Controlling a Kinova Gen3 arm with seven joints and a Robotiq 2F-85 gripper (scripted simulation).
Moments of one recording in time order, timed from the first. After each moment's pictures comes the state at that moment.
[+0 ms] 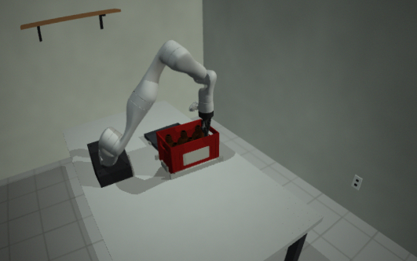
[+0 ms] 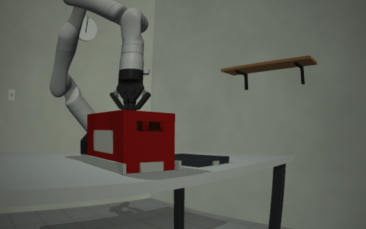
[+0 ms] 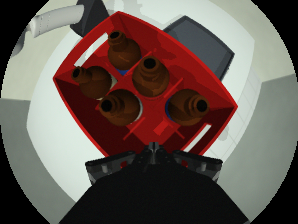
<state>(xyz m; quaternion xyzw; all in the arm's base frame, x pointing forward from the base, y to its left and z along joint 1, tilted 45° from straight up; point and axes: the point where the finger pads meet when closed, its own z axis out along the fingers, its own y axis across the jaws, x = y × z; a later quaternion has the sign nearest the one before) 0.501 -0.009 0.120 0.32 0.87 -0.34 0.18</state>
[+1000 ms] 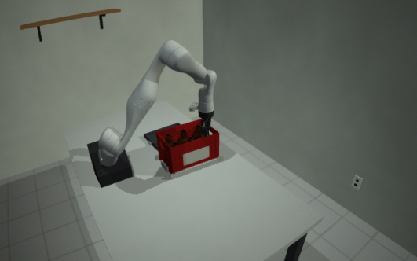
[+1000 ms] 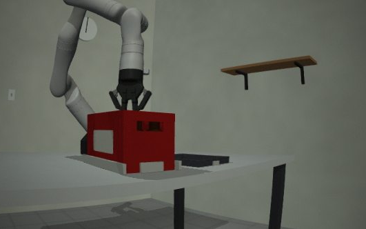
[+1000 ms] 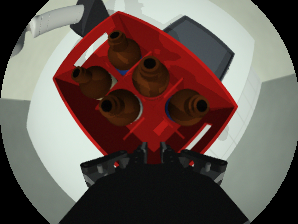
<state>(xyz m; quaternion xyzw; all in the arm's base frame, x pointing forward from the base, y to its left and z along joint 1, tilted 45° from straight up) 0.501 -0.009 0.120 0.32 0.87 -0.34 0.18</state>
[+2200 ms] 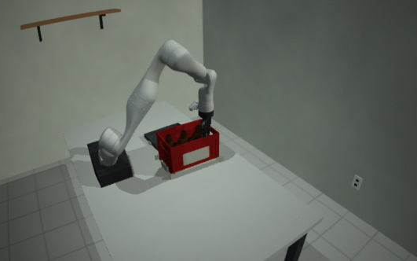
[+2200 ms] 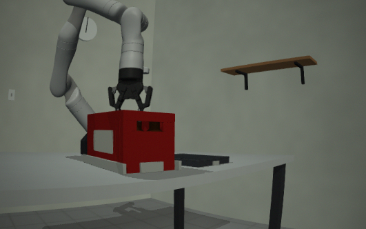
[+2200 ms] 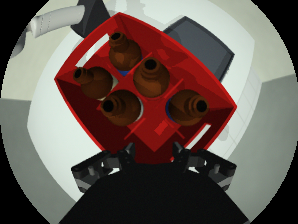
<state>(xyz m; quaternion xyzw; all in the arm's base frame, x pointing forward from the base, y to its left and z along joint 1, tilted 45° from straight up) 0.500 -0.007 0.122 0.32 0.87 -0.34 0.17</state>
